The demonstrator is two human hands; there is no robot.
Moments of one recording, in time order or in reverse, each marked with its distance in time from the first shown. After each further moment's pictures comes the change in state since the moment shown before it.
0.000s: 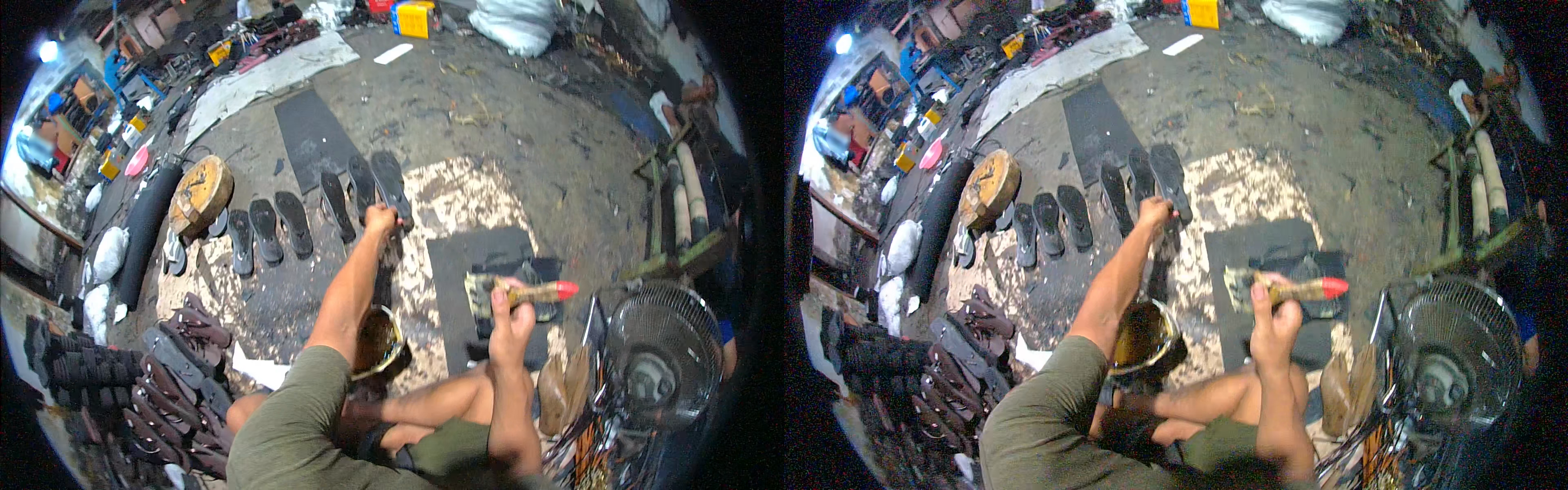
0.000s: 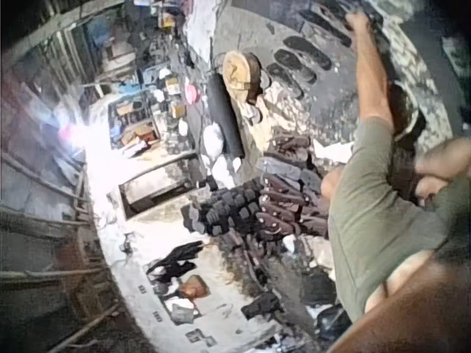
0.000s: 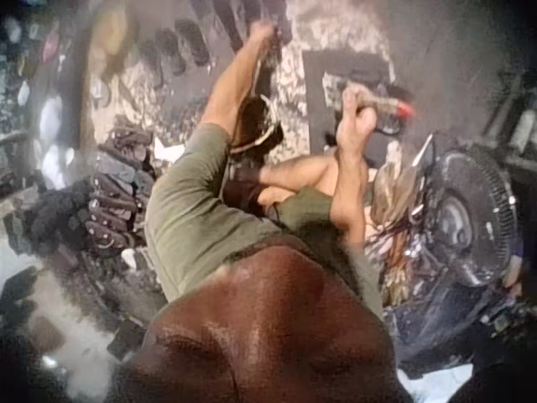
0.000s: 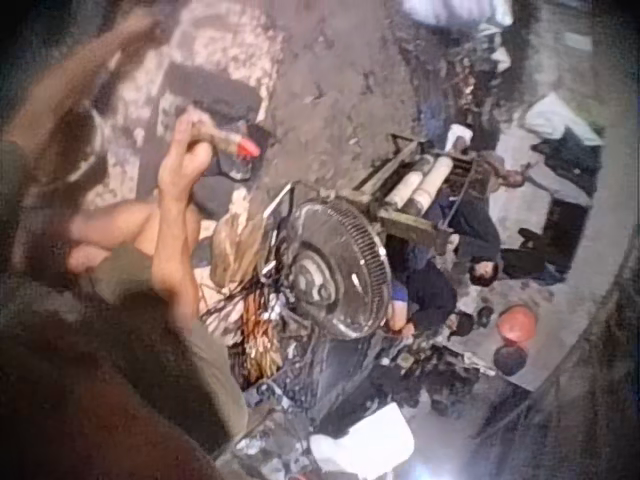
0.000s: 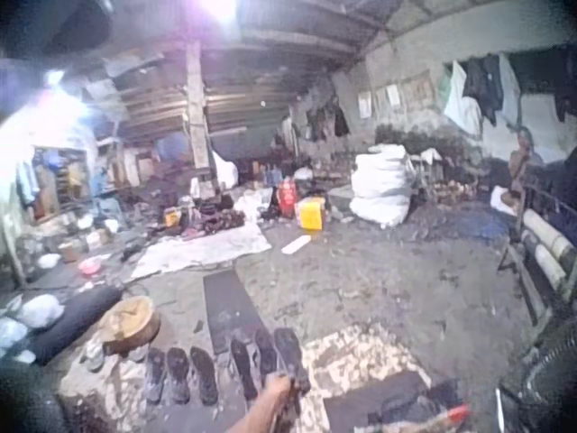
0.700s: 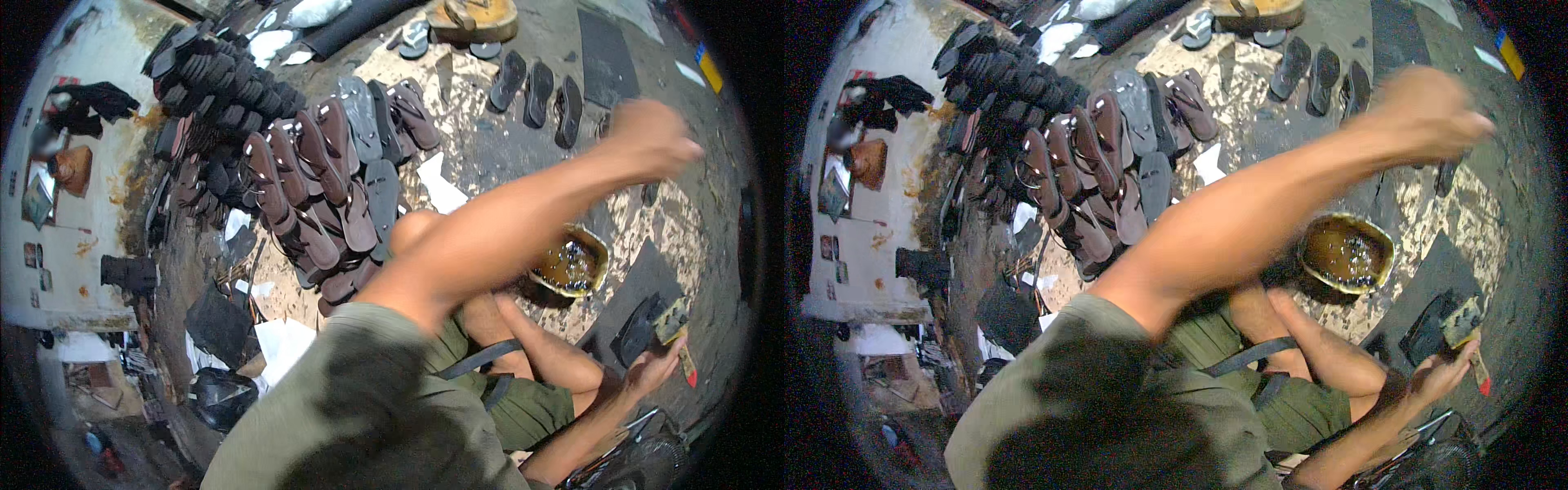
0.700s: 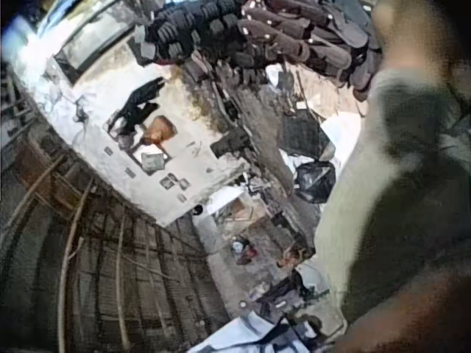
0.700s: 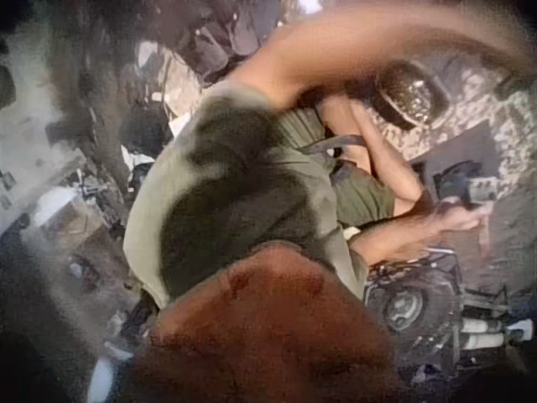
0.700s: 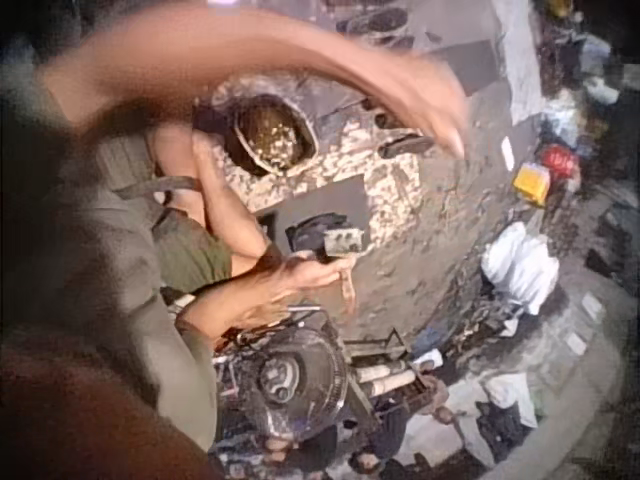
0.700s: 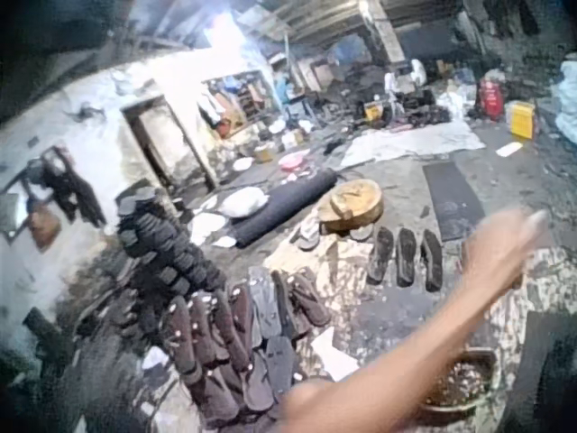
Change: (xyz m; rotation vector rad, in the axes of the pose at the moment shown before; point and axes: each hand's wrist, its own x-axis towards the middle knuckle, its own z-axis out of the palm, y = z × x) left_hand -0.304 0.214 -0.203 0.889 0.141 0.678; right_hand -0.011 0.007 -0.001 0.090 0.004 0.253
